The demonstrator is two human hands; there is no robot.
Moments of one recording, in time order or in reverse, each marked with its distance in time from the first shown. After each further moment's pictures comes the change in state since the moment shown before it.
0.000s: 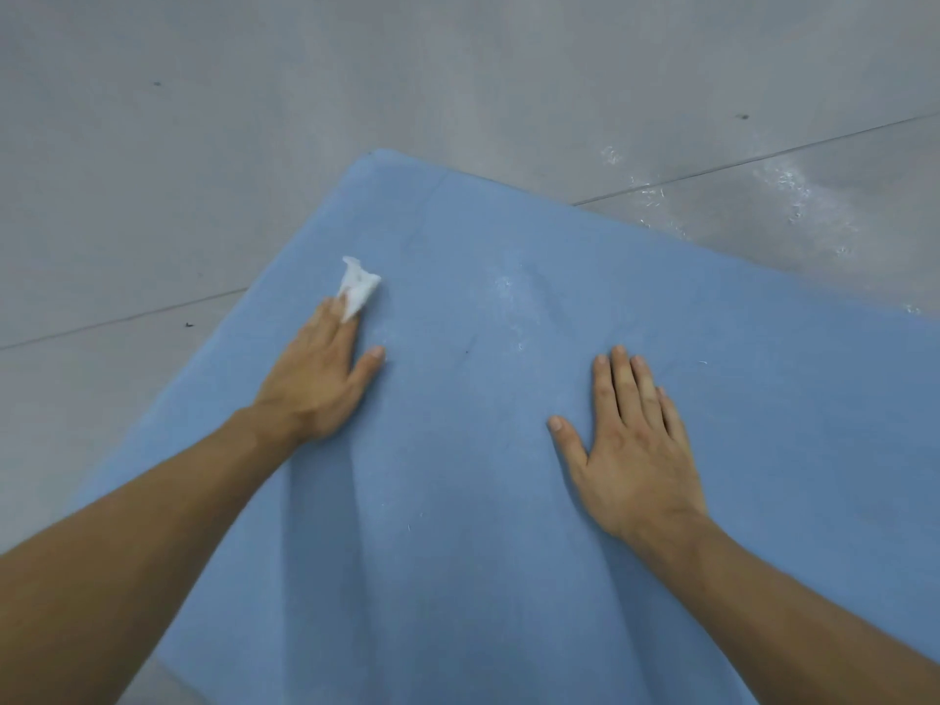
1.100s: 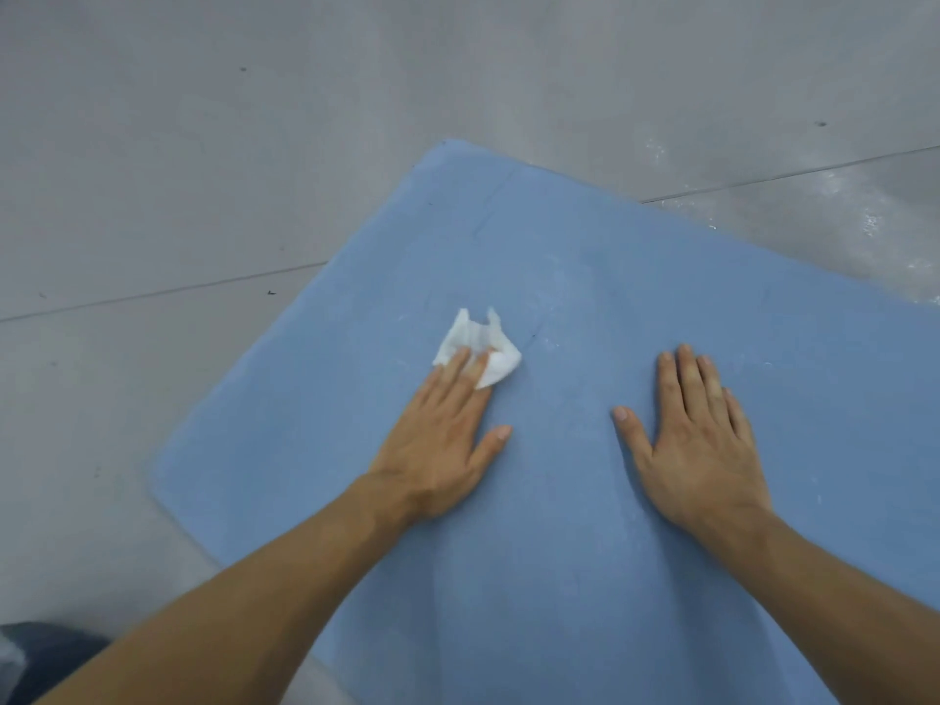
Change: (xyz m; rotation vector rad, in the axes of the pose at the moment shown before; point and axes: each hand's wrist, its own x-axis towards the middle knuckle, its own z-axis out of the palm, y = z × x) left_hand -0.086 0.059 0.036 0.014 0.046 0.294; right_hand -0.005 0.001 0.004 -0.020 0.045 0.008
